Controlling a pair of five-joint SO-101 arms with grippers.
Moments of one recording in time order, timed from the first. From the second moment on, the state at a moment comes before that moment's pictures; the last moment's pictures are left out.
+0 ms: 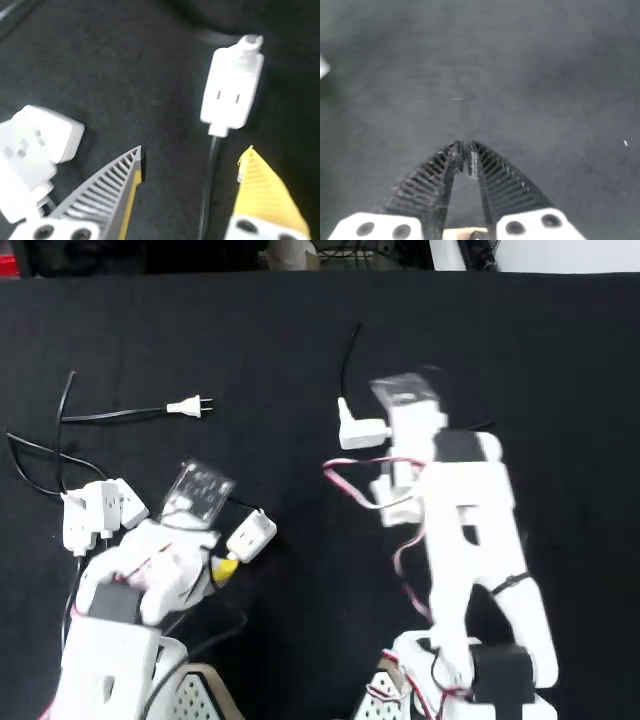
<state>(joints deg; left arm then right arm) 5.0 -66.1 72.6 64.0 -21.4 1.6 -19.2 36.1 76.4 9.5</state>
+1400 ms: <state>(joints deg) -2.2 -25.3 50.2 62.5 -14.1 4.5 -14.8 53.5 50.0 9.4</state>
